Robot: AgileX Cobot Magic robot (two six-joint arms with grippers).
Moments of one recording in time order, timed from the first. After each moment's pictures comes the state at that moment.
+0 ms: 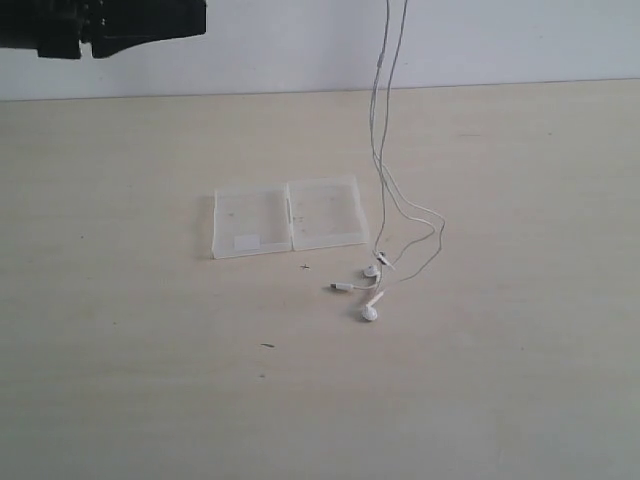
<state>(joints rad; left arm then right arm) 0.03 1.59 -1.08 -1.55 1.19 1.77 0.46 1.27 -1.42 0.36 0.51 -0.27</state>
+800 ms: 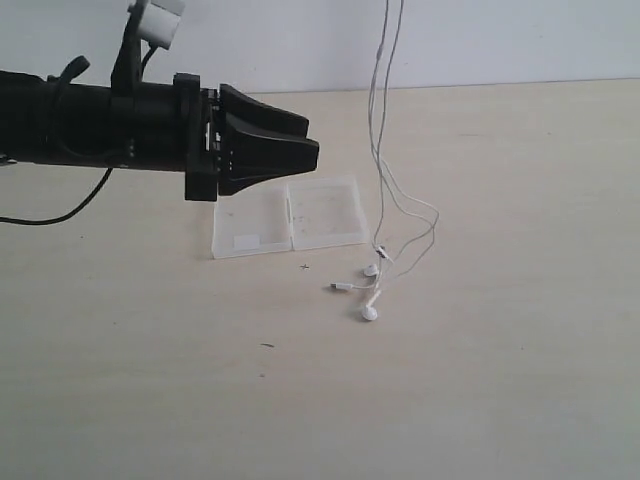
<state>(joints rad) -0.17 1.82 -0.97 -1.73 1.15 2.09 0.46 1.27 -1.42 0.37 0.49 -0.22</state>
